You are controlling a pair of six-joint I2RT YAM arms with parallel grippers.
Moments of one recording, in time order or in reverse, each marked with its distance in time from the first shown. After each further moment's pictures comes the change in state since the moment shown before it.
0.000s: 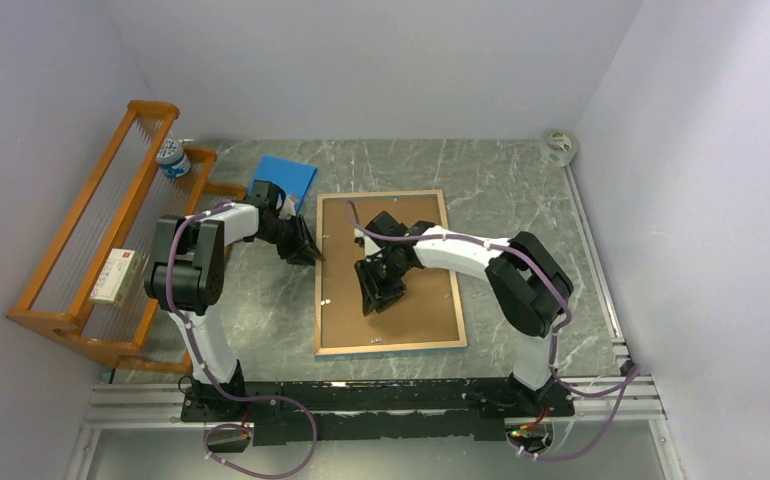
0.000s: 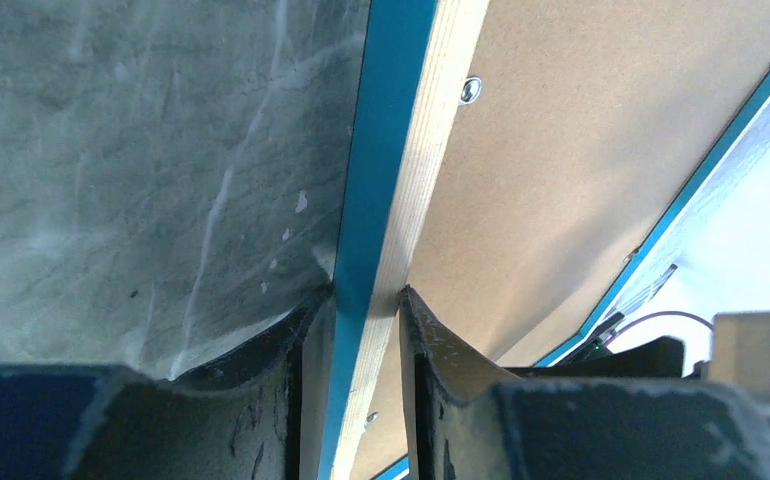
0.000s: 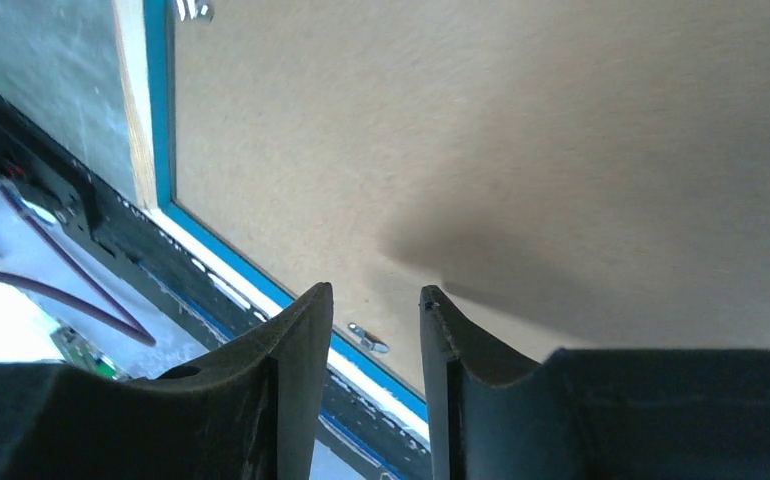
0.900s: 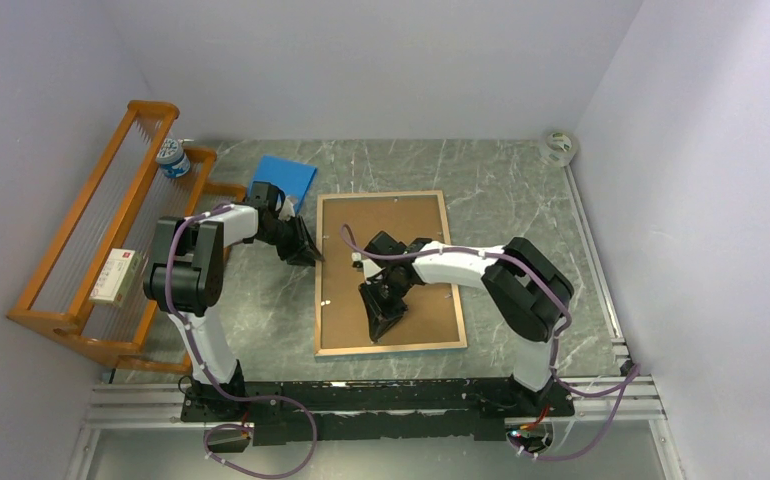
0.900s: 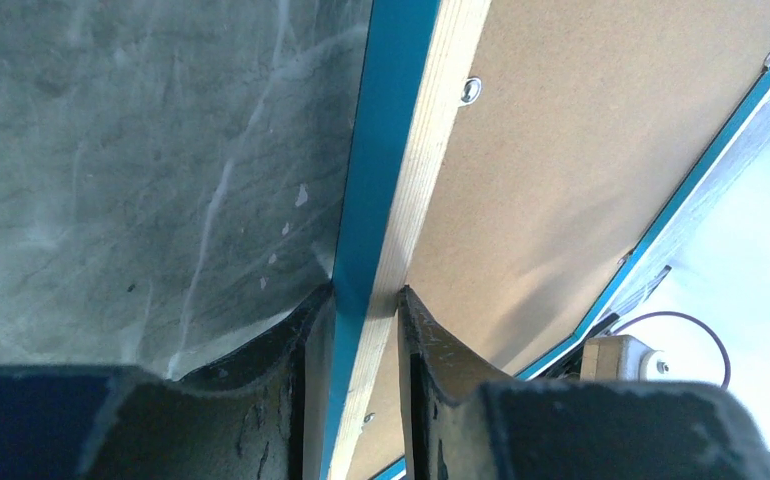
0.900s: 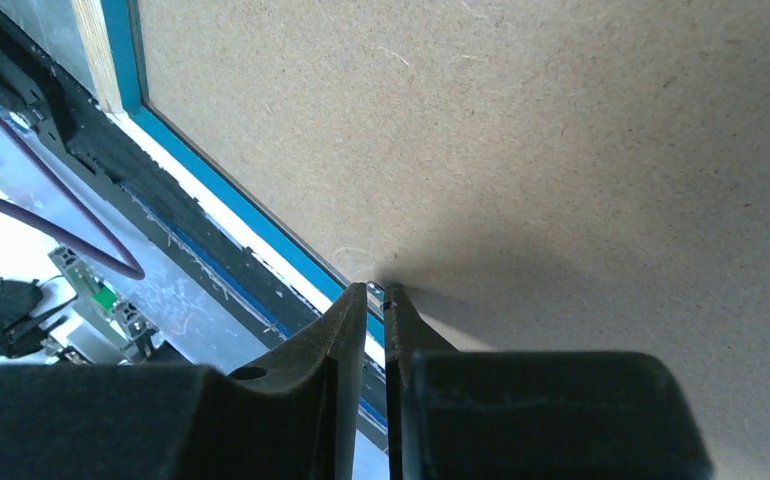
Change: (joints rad) left arm 0.001 -0.008 -0.017 0.019 0.002 -0.014; right arm 0.087 -0.014 -0.117 0.023 -0.103 -0.021
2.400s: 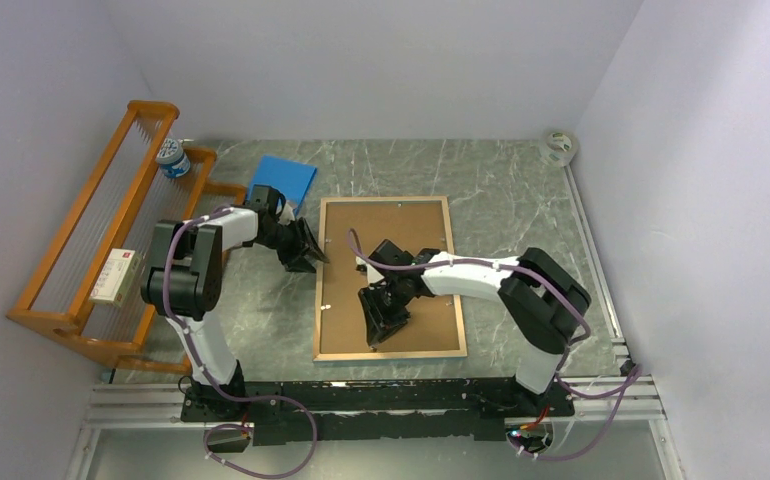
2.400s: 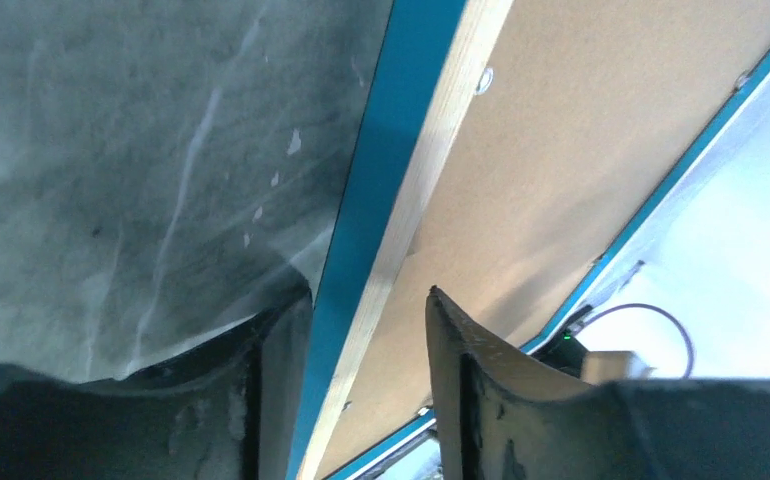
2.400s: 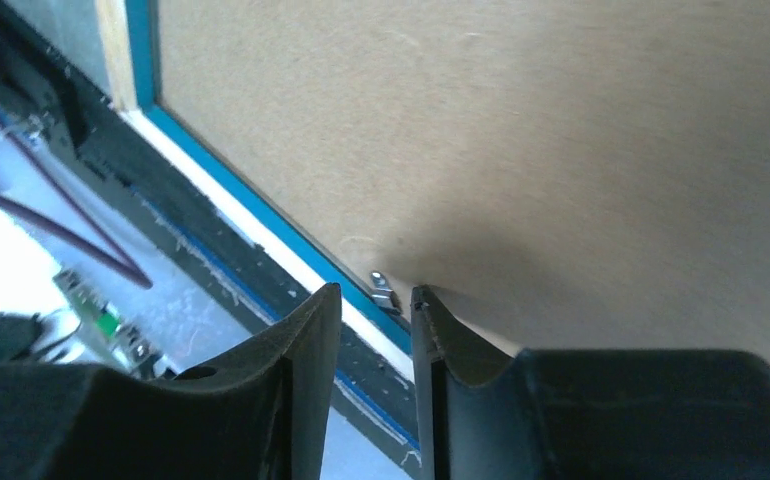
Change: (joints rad) left arm -0.002 -0.019 -0.034 -0.006 0.018 -0.065; right arm 0.035 -0.090 -0.105 0.100 0.014 0.099
